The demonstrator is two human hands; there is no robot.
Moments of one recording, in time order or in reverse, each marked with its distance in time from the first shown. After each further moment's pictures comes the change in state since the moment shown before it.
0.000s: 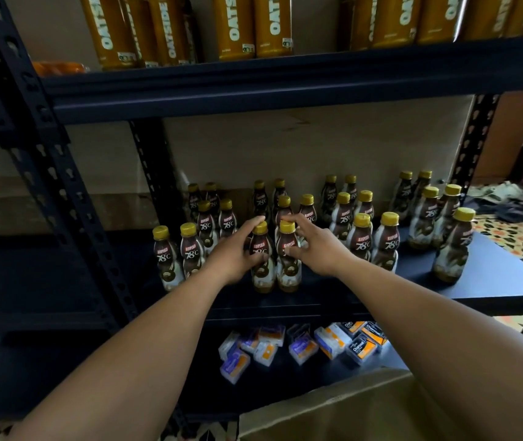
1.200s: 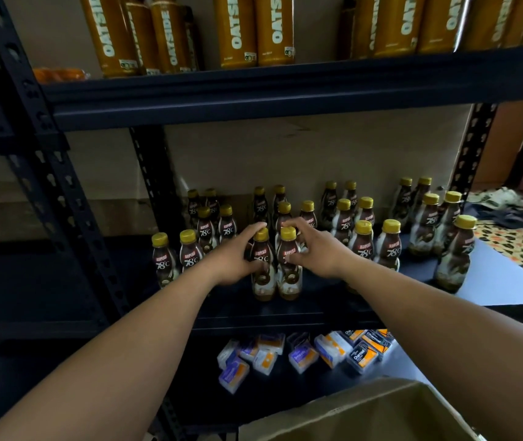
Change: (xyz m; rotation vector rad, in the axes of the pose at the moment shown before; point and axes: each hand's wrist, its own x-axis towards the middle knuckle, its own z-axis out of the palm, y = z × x) left_hand 0.007 0.005 -0.019 0.028 -0.168 0.003; right_hand 0.004 -0.009 -0.014 -0.129 -0.069 -0.003
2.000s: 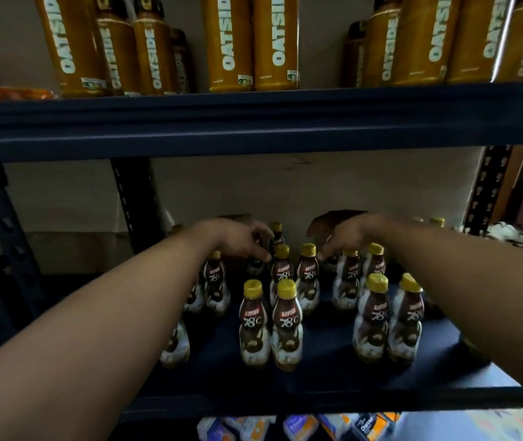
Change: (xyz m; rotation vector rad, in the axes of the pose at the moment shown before) left_hand 0.115 0.055 -0.080 0.294 -0.289 -0.066; right_hand 0.106 0.008 -0.119 -0.481 -0.330 0.330
